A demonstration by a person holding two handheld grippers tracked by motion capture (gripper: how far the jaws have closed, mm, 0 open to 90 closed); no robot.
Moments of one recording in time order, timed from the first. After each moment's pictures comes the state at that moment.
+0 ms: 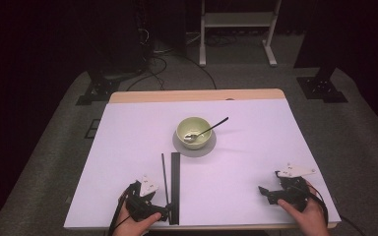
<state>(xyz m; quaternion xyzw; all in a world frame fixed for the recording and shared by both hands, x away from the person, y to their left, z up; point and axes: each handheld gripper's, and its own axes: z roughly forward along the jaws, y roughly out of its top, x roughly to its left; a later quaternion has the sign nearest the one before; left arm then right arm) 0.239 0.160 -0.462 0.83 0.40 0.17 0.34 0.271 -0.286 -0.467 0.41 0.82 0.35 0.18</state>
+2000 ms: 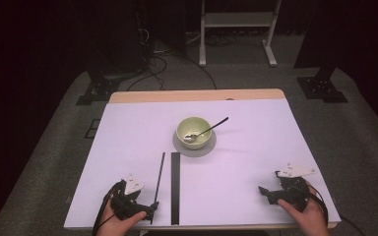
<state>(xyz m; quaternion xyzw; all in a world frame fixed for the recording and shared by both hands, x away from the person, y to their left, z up) 0.242 0.202 -0.459 0.84 0.42 0.17 0.31 0.271 -0.286 -0.467 0.41 0.82 0.36 0.18</state>
